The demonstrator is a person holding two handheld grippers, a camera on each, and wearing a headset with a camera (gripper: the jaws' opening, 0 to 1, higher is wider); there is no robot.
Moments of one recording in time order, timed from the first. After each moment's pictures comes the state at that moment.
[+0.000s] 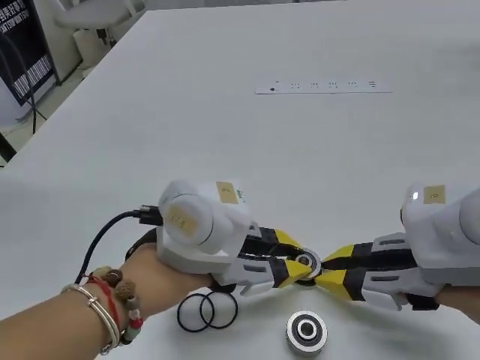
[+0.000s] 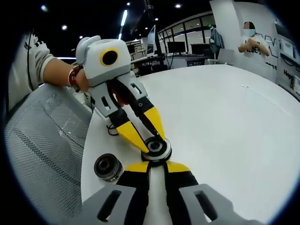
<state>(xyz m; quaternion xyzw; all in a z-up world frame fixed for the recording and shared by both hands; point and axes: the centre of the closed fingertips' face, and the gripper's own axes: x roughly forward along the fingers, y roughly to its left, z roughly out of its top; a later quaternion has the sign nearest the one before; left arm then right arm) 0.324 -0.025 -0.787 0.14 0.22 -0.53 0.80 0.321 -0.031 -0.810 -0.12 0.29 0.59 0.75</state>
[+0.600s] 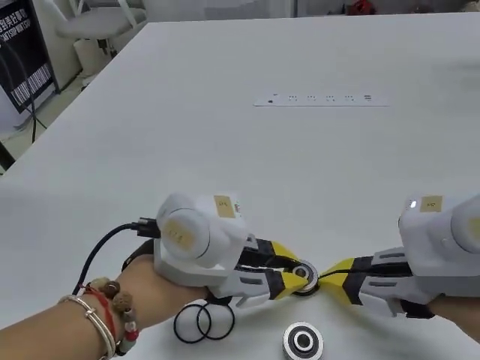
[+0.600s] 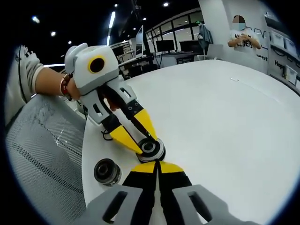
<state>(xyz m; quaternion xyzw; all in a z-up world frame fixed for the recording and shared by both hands) 0.324 -0.025 -0.790 0.15 0.22 -0.54 0.80 0.329 -0.036 -0.806 -0.07 0.32 0.54 0.78</state>
